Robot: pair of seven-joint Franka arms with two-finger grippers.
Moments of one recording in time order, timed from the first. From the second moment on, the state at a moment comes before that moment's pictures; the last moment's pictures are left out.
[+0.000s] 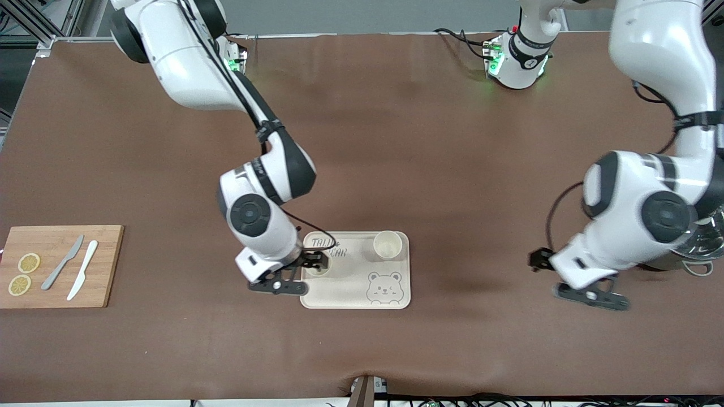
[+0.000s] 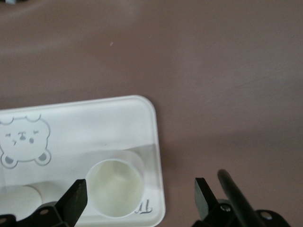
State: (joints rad) left arm -0.04 0.61 -0.06 -1.33 0.04 2.01 0.10; right arm 0.46 0.84 -0.04 -1.05 0.06 1.99 0.54
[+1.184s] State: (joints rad) left arm -0.02 0.15 -0.06 -1.31 -0.02 1.50 0.04; right arm 0.06 0.56 -0.05 -1.04 0.06 1.70 0.41
